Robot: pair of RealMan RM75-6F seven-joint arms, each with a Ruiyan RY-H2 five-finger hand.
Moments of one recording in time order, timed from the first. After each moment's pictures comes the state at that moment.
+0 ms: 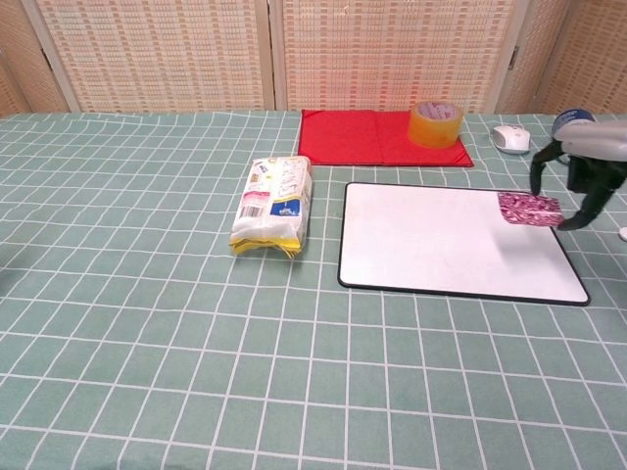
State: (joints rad) left arm -0.26 -1.55 0.01 -0.86 1.57 1.41 -0.47; right arm 0.72 -1.36 0.18 -1.40 -0.80 0.78 -0.50
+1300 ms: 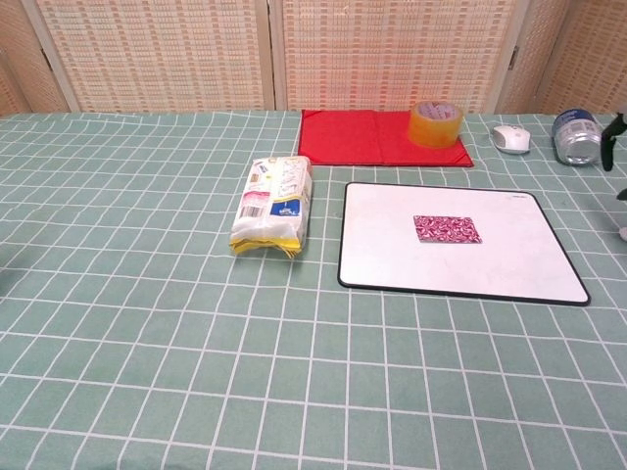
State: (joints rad) left arm -0.26 -1.55 0.02 -0.86 1.58 1.40 -0.49; right arm 0.82 -1.36 0.08 -1.19 -0.45 0.78 -0.60
